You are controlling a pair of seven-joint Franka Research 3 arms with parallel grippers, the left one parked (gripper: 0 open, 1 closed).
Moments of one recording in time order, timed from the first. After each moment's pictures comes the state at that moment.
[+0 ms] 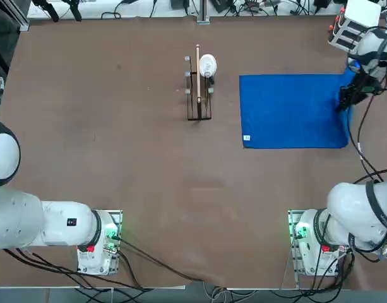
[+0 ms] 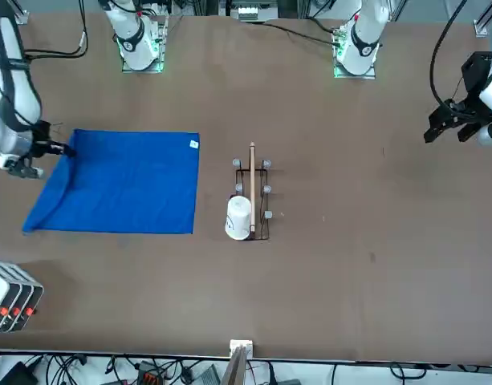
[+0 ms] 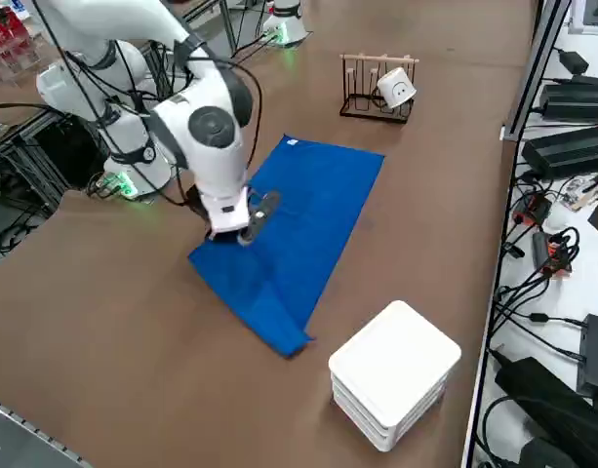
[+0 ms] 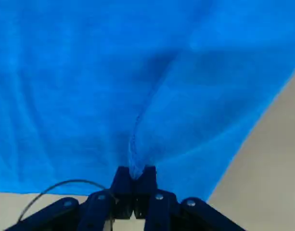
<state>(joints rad) -0.53 0.25 0.18 -2.15 -0.02 2.08 -0.29</state>
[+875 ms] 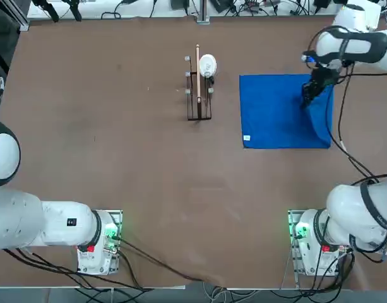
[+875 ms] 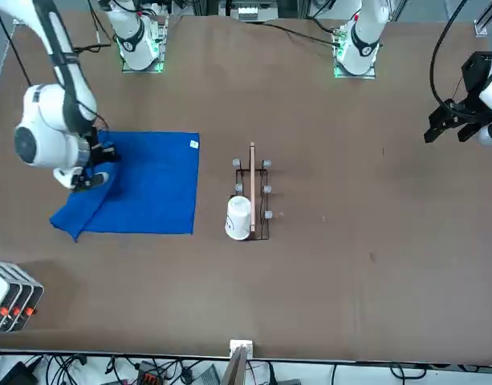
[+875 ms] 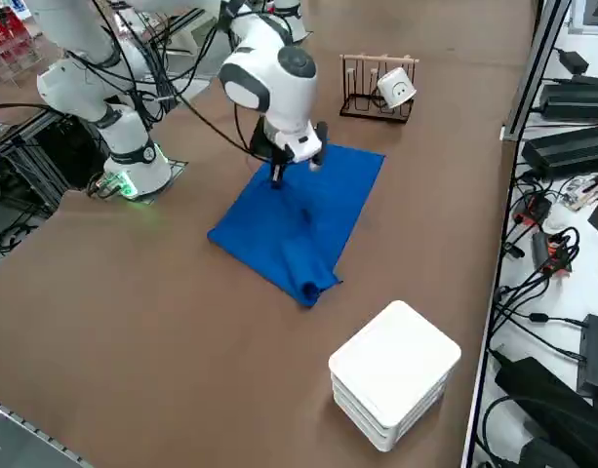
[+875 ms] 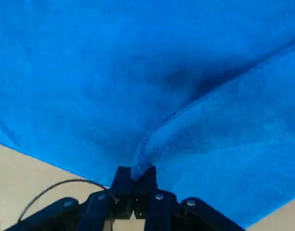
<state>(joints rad) -0.47 0.26 0.49 -2.17 -0.01 2.06 -0.29</state>
